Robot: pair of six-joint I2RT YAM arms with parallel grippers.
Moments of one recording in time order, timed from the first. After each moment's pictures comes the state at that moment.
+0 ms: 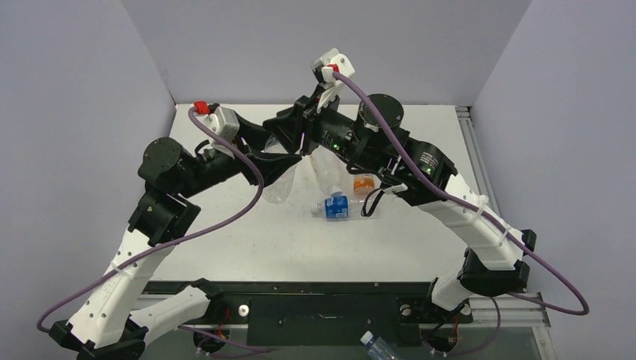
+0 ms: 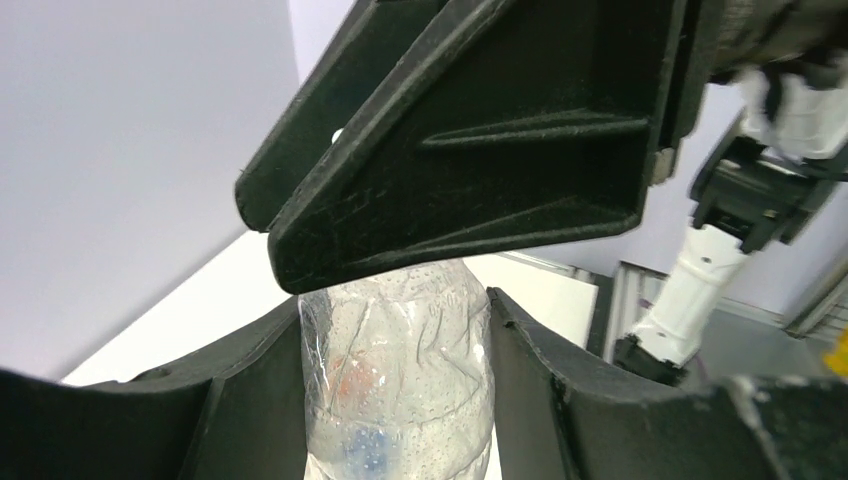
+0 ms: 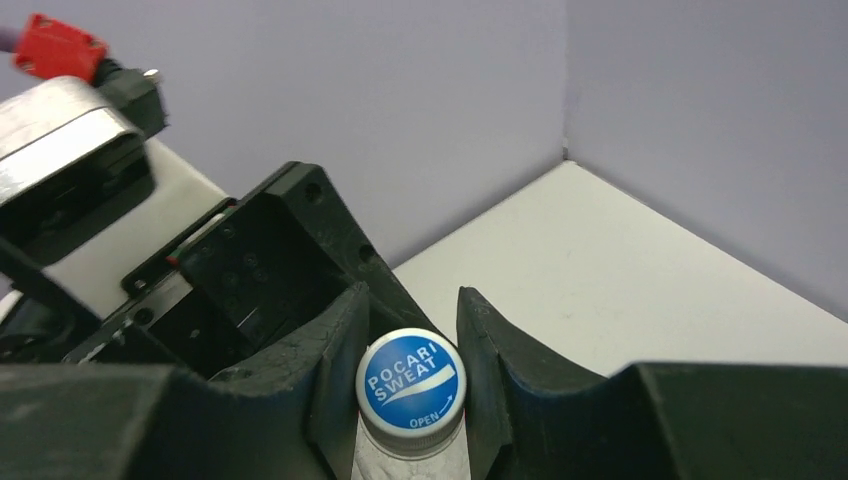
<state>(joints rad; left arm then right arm) -0.57 0.96 1.32 -0.13 0.55 -0.17 1.11 1.56 2.14 -0.53 0.16 0.21</state>
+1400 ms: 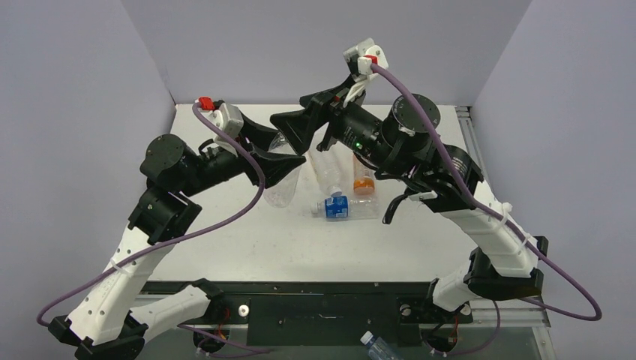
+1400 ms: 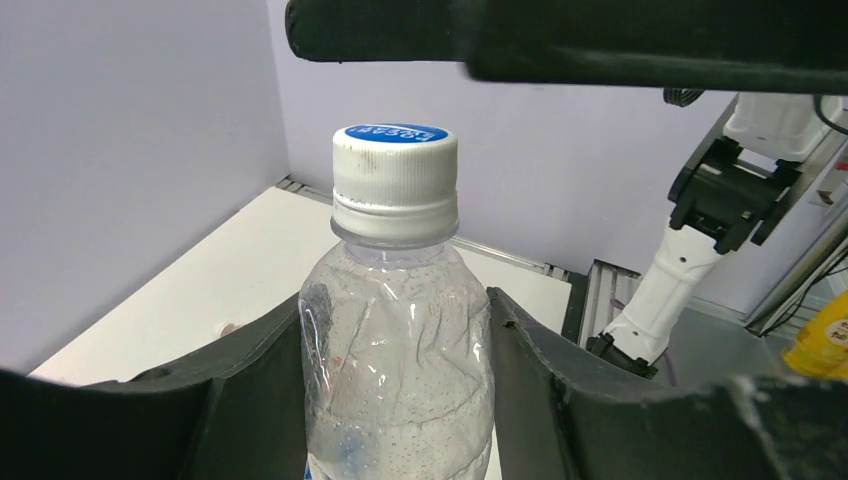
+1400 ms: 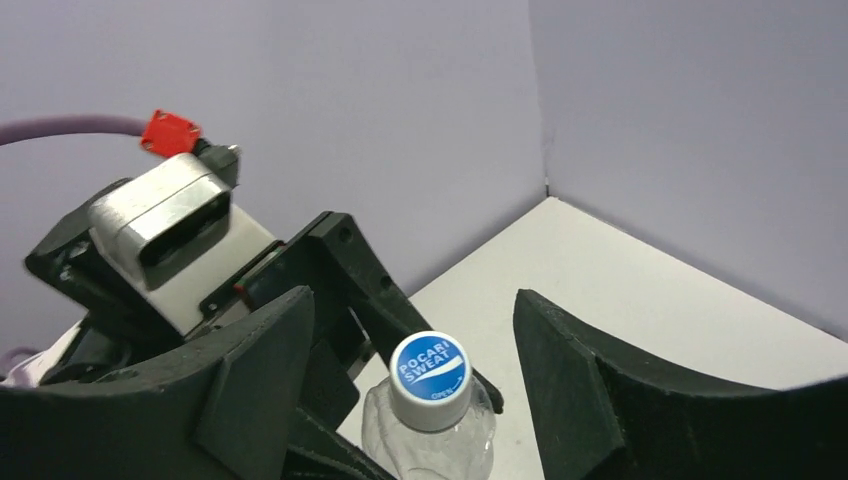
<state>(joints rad) -0.61 0.98 1.36 -0.16 0.57 -0.24 1.11 1.49 2.16 -0.53 0.14 0.23</state>
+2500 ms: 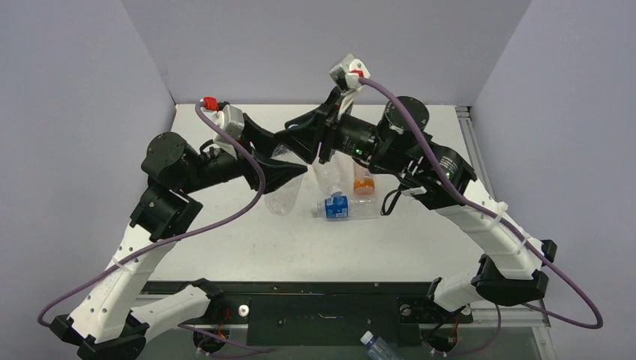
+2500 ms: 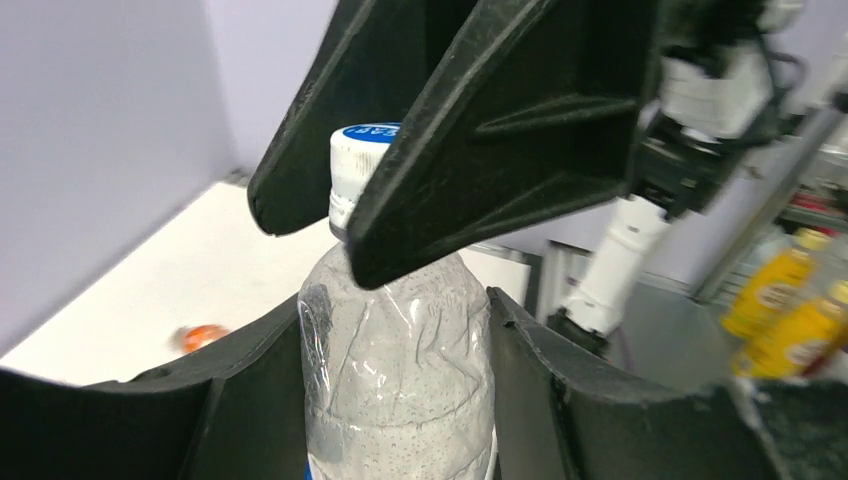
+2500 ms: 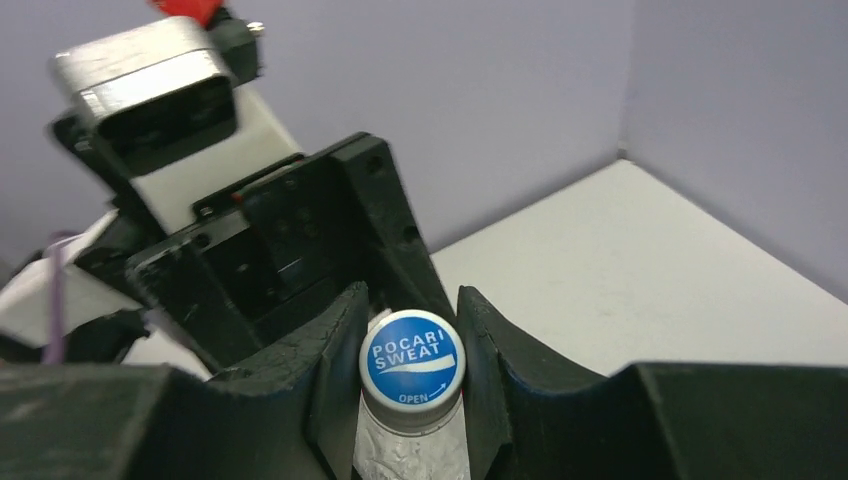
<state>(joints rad) -0.59 0.99 1.35 -0.16 0.62 -0.24 1.05 1.49 2.05 -0.51 -0.01 0.23</state>
